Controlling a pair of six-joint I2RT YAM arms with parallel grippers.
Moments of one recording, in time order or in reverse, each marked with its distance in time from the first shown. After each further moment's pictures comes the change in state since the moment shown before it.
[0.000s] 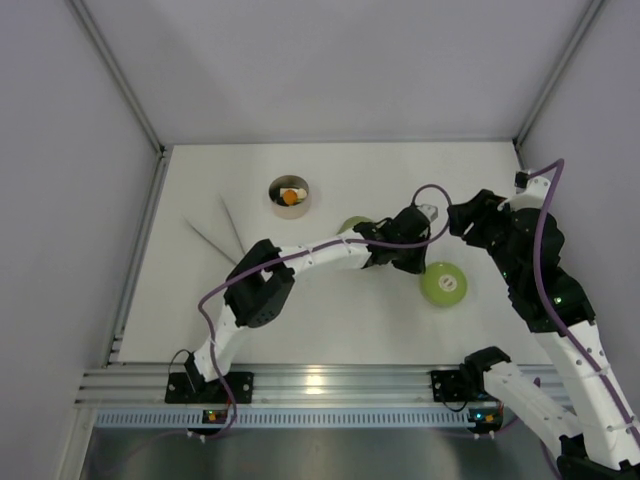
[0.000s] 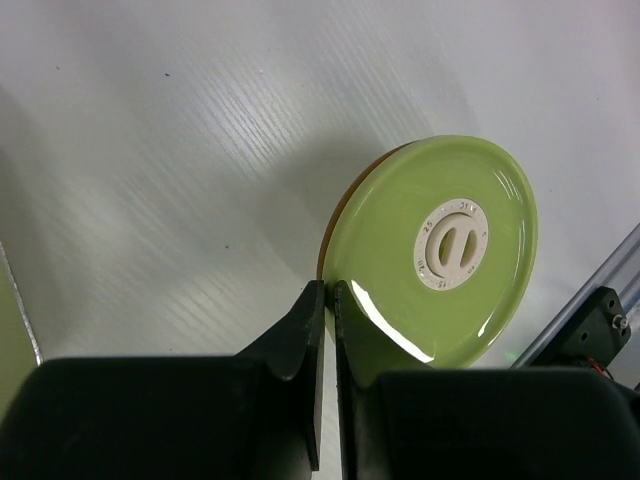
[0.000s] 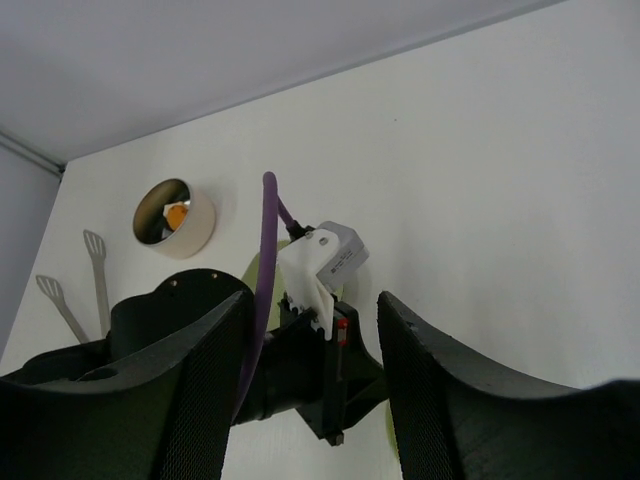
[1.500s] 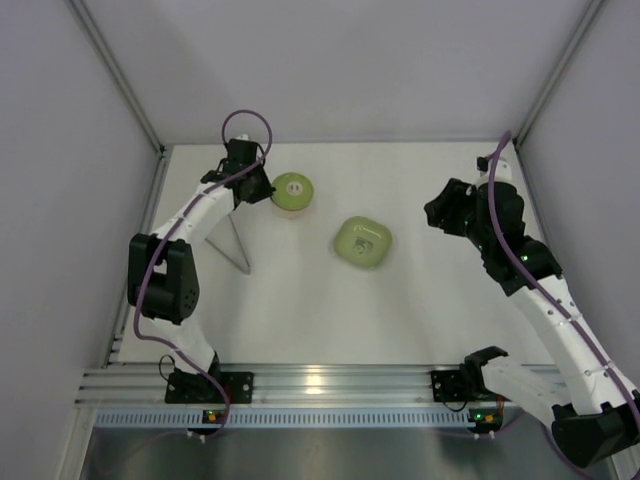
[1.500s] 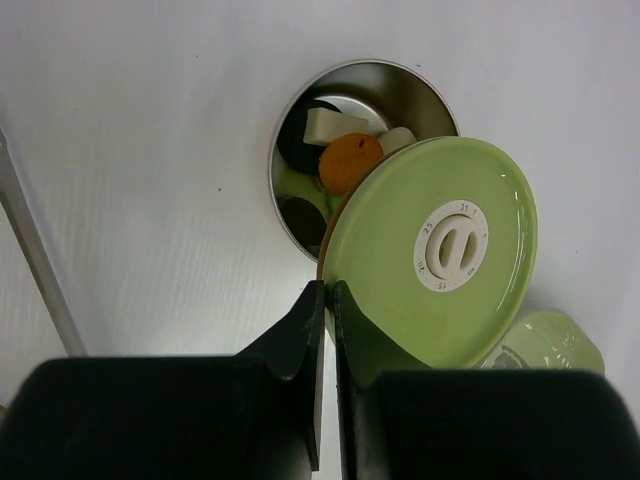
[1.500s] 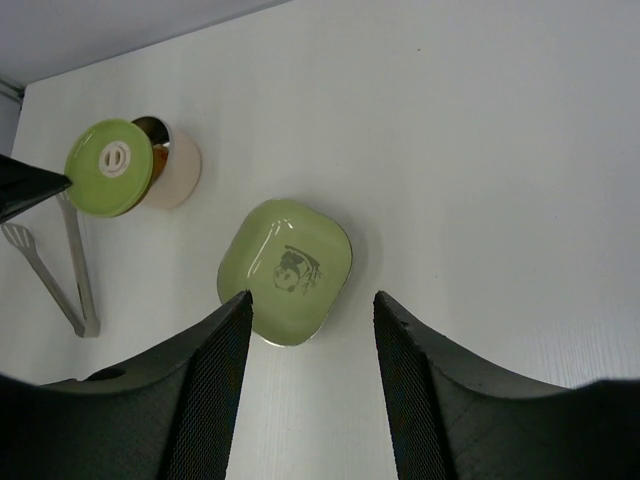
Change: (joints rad) left arm 0.776 -0.426 -0.359 -0.053 -0.133 0.000; right arm 0.000 0.222 0.015 0.042 -0.089 0.002
